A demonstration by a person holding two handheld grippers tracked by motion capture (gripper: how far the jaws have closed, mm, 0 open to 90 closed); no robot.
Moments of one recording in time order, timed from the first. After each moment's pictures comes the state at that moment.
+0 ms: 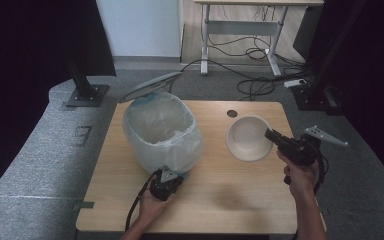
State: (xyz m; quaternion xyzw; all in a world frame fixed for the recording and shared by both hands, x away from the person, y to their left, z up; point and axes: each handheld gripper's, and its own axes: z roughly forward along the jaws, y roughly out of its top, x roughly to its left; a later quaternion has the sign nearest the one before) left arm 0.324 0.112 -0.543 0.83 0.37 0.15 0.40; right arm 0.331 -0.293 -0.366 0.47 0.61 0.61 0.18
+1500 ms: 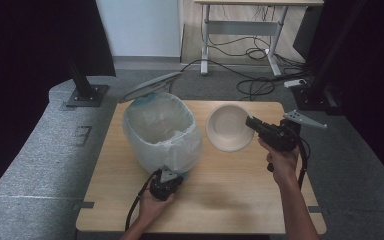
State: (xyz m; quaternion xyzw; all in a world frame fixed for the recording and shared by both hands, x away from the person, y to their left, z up) left arm 0.324 0.113 -0.543 0.83 0.36 0.15 0.40; right arm 0.353 -0.240 -0.334 0.43 0.63 0.62 0.17
